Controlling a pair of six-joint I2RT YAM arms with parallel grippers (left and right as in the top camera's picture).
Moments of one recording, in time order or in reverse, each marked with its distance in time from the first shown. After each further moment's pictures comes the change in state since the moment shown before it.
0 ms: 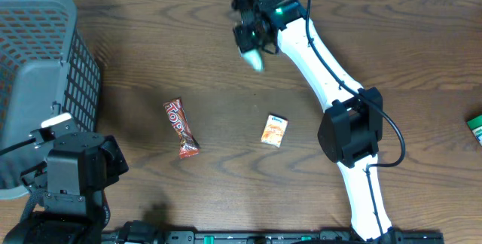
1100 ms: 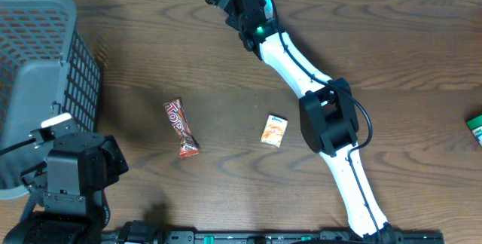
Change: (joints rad) left arm 0.000 0.000 0.000 0.000 0.000 0.000; right arm 0.025 0.220 -0.002 0.670 0.384 -0.722
